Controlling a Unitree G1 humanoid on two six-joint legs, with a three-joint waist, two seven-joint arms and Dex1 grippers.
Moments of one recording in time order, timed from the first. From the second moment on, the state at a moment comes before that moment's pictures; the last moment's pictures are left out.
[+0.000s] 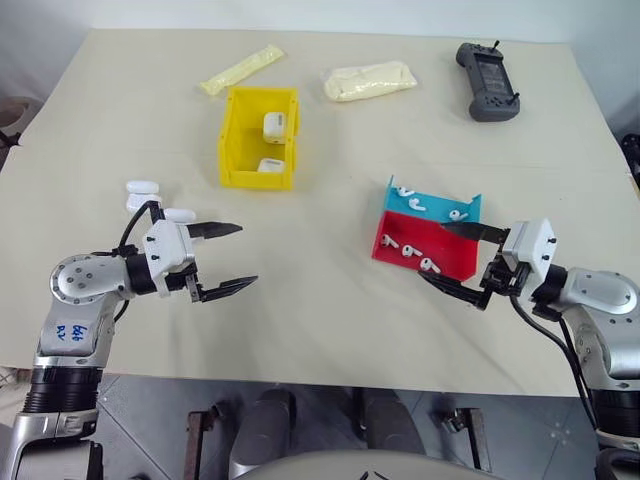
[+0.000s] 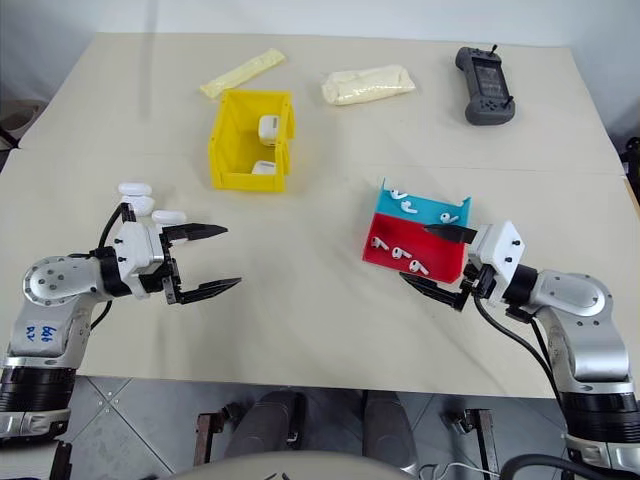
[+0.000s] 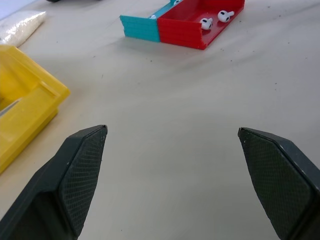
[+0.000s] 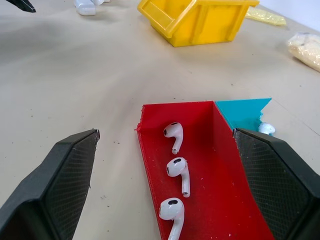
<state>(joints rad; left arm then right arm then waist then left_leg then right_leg) -0.23 0.71 0.12 0.01 -0.34 -0.04 -1.09 -0.11 -0.71 -0.16 -0.15 0.43 0.09 1.06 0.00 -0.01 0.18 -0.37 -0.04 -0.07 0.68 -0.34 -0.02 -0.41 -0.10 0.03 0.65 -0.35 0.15</state>
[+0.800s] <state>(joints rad) 0.27 0.45 0.54 -0.38 -0.31 0.25 -0.41 -0.28 -0.48 0.03 -0.26 0.44 0.08 1.00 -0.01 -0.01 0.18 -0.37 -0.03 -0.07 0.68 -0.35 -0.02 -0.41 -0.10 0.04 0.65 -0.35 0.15</state>
